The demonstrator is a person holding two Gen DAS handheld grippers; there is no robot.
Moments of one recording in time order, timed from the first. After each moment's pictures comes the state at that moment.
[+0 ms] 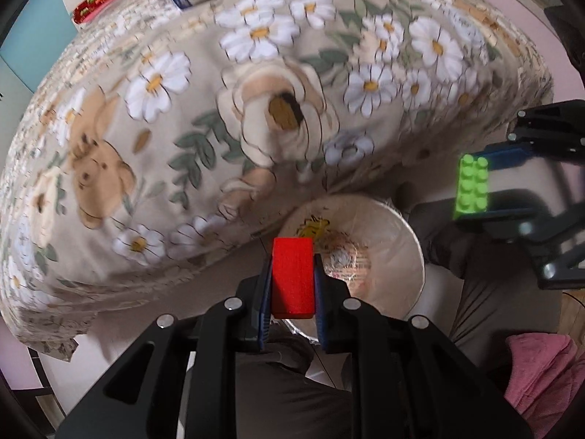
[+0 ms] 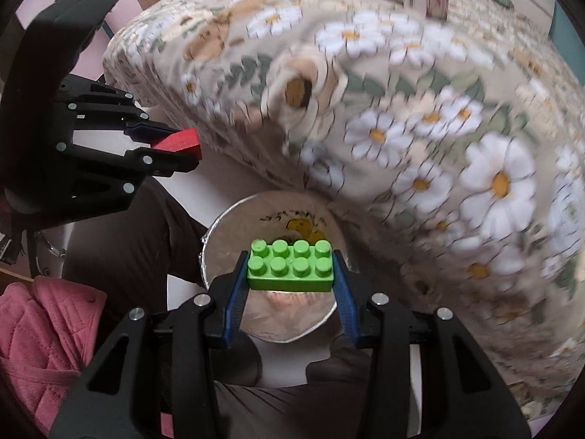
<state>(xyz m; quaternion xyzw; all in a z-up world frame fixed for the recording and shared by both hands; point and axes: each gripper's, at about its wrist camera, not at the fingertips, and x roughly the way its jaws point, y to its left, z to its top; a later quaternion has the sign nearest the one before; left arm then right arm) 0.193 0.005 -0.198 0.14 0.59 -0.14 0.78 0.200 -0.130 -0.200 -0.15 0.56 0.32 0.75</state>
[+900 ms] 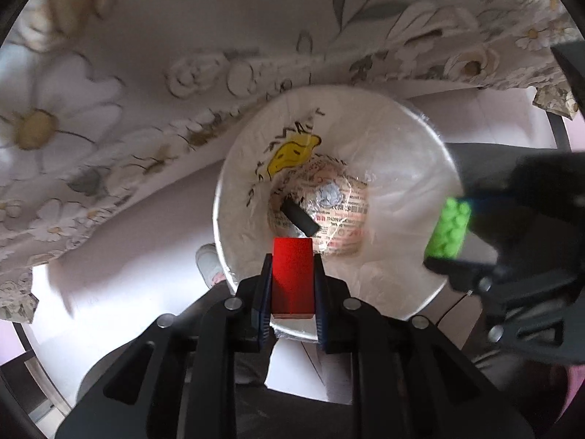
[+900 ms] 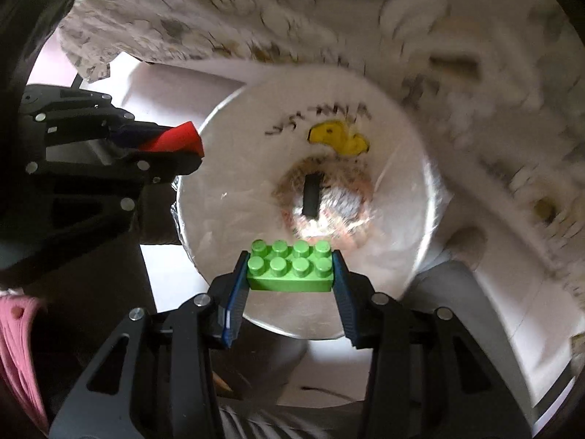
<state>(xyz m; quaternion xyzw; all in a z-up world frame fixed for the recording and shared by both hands) 0.198 0.002 -0.361 0.10 0.71 -0.12 0.69 0.195 -0.110 -0.372 -0.09 0.70 0.29 0.65</state>
